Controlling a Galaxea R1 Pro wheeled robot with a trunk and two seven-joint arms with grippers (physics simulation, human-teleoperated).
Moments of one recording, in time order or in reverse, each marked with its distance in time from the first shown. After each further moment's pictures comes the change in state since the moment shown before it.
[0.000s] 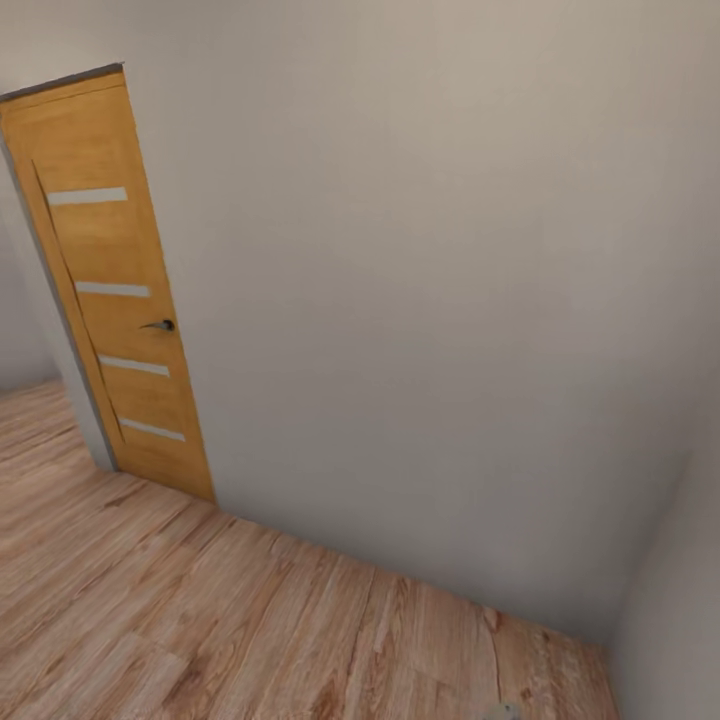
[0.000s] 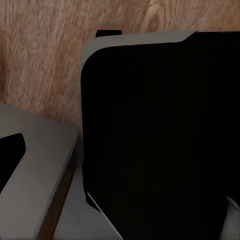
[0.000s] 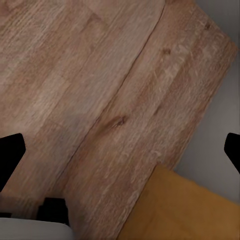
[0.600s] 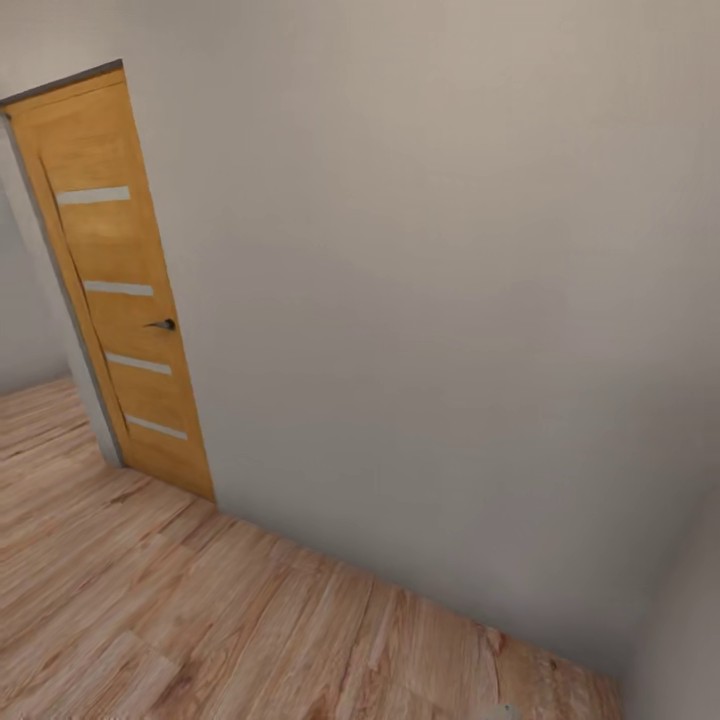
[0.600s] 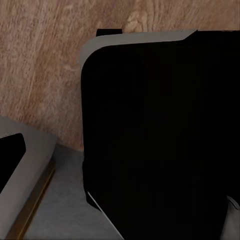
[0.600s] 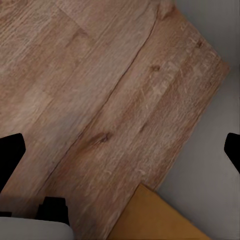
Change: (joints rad) left arm 0.000 0.000 0.000 0.000 0.001 0.000 0.001; right arm 0.000 0.000 0.000 0.000 0.000 0.000 0.000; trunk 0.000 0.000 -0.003
